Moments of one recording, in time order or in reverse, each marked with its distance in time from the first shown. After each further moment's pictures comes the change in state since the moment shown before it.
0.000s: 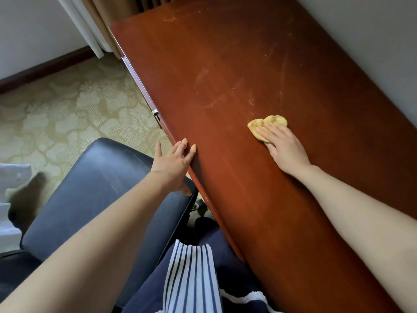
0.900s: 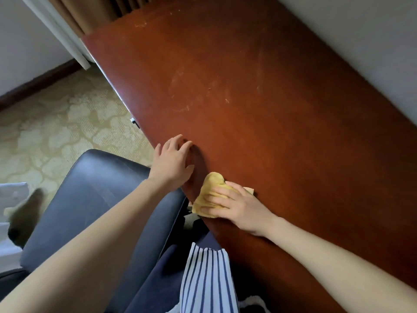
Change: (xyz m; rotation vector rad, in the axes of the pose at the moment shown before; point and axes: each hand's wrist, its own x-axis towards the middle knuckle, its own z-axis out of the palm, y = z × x) left_hand 0.024 0.035 -0.011 -0.431 0.347 -0.070; right_hand -0.098 -0.062 0.047 -0.017 0.067 -0.719
